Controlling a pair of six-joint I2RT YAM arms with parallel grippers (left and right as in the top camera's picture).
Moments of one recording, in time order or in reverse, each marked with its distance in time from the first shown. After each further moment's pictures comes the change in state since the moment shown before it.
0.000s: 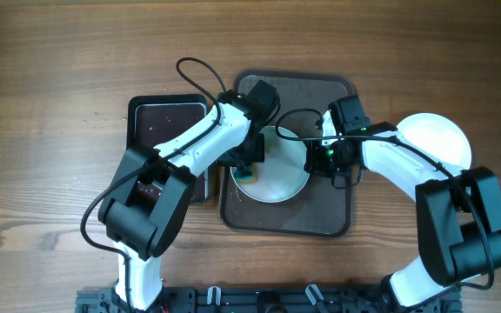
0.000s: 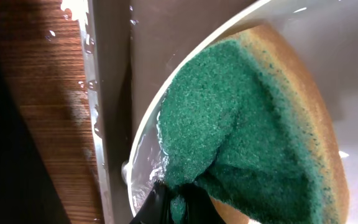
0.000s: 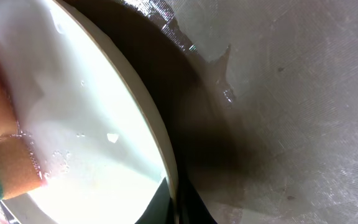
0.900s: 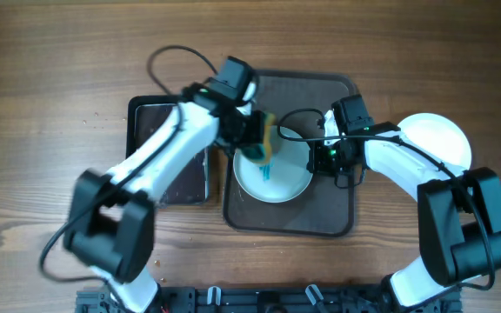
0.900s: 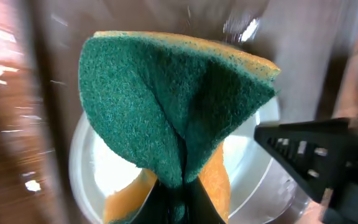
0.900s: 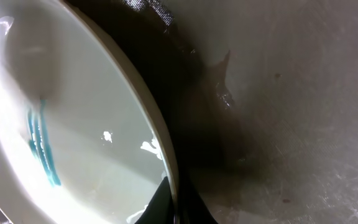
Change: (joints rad) left arm 0.080 -0.170 -0.046 0.181 0.338 0.093; right arm -0.013 -0.002 -0.002 0.001 0.008 -0.041
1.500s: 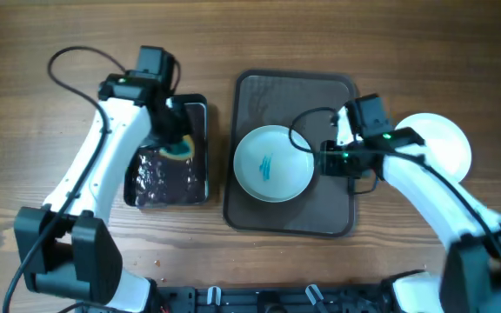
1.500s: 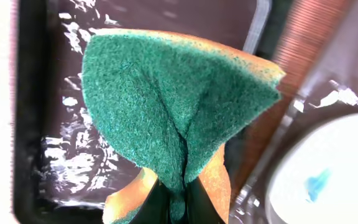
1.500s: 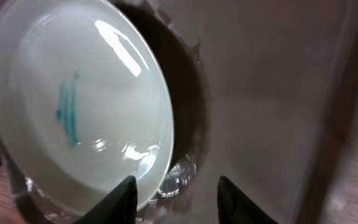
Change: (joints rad) left arm 0.314 -0.177 -0.014 -0.264 -0.289 0.017; right arm 0.000 -0.216 -0.005 -0.151 0.094 -0.029
